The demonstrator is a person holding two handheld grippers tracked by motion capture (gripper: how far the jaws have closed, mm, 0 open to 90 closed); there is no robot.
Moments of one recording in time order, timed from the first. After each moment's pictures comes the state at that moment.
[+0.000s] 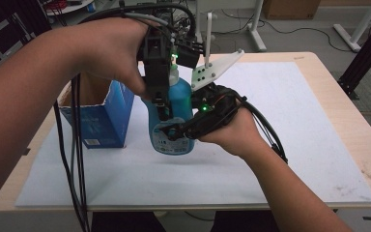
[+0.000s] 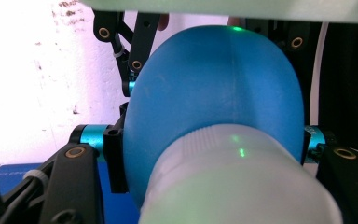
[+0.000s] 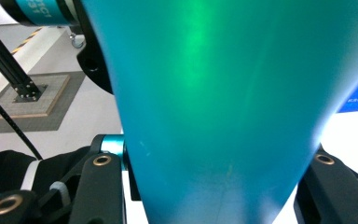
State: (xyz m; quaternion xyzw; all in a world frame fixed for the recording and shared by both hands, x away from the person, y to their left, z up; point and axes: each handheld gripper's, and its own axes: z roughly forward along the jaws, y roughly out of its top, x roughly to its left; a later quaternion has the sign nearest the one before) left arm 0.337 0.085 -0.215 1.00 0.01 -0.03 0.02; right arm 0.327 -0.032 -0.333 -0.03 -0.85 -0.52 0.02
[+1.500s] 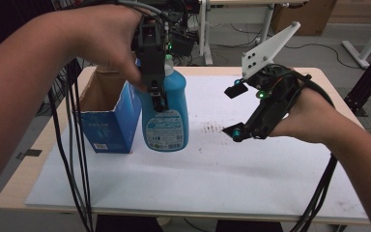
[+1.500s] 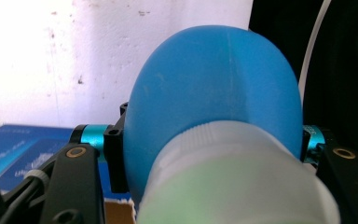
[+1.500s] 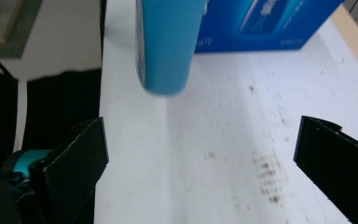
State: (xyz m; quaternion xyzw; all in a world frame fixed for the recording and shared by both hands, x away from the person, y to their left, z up) left arm 0.337 0.107 -0.172 1.00 0.08 -0.03 0.02; right arm 0.325 -0.106 -0.258 -0.02 -0.93 -0.37 -0.06
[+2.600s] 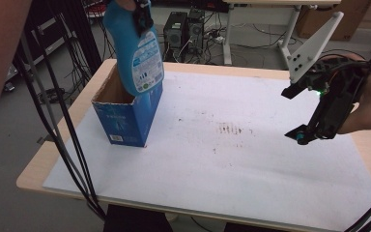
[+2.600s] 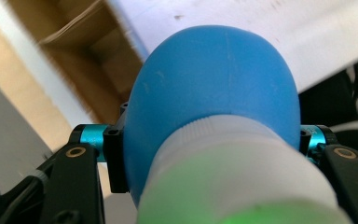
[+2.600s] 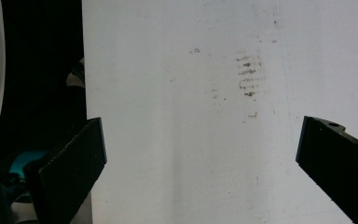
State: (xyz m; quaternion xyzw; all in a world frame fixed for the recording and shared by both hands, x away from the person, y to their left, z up) left arm 0.381 0.215 -0.094 0.83 0.55 0.01 0.06; right arm 0.337 -0.139 -0.236 -0.01 -0.98 -0.20 -0.06
